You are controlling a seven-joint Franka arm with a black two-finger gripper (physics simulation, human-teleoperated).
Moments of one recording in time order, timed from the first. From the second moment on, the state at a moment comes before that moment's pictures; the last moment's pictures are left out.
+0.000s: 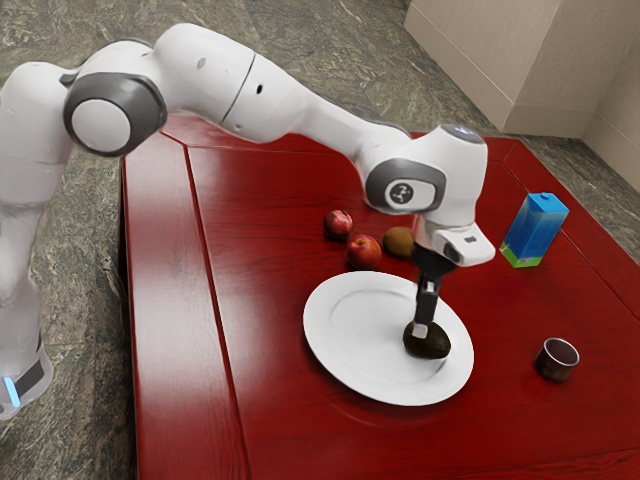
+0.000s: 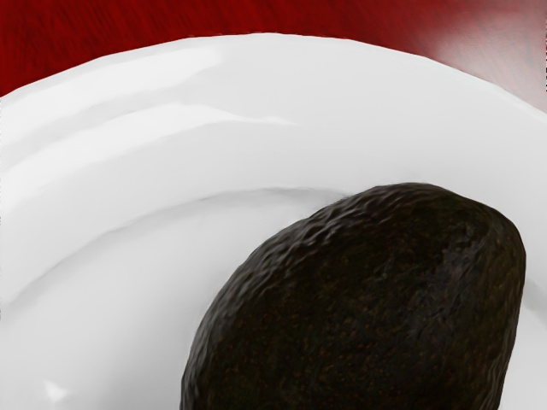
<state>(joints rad) -0.10 0.33 -0.17 -1.58 -0.11 2.02 0.32</state>
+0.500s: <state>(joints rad) 0.00 0.45 -0.28 -1.47 -0.01 2.05 0.32</state>
